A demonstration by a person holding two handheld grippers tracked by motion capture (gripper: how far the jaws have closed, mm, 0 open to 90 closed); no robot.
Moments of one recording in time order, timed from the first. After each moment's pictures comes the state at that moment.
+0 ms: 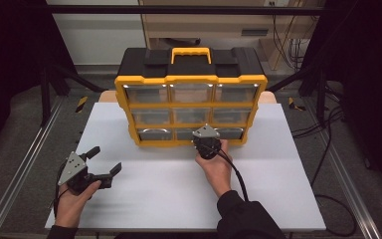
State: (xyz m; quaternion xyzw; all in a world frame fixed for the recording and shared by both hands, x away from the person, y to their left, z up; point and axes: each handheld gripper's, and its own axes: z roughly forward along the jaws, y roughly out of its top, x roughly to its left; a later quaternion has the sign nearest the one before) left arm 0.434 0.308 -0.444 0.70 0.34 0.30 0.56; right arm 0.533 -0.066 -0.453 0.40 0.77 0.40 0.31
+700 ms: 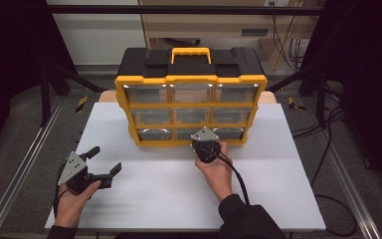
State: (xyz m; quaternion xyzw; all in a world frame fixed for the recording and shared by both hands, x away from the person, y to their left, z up) left arm 0.434 0.308 -0.444 0.70 0.34 0.30 0.55; right arm 0.519 -0.063 -0.448 0.38 0.77 0.40 0.31
